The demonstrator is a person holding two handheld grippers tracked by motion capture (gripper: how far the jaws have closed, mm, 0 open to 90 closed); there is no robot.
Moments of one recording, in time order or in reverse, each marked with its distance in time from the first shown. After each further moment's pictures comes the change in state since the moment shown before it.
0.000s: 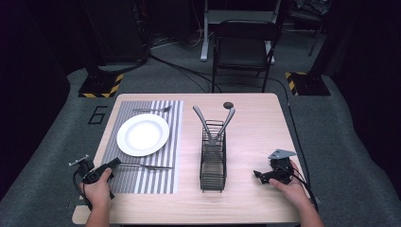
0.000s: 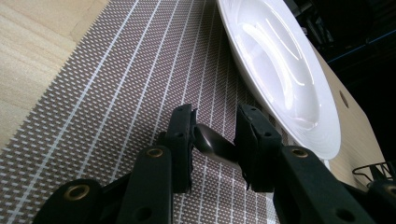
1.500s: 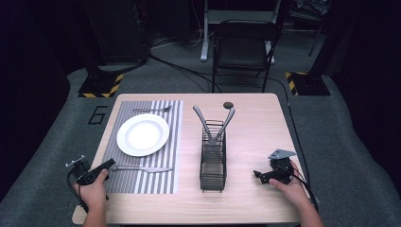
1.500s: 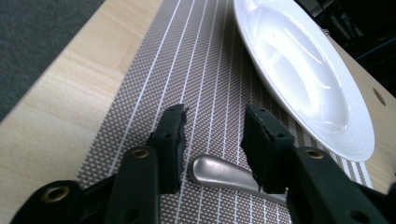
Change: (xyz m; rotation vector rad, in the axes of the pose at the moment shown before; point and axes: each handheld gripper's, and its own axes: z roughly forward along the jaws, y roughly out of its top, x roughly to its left) left arm 0.001 0.005 -0.012 -0.058 0.093 0.109; right arm 0.000 0.000 0.000 0.000 0.000 0.000
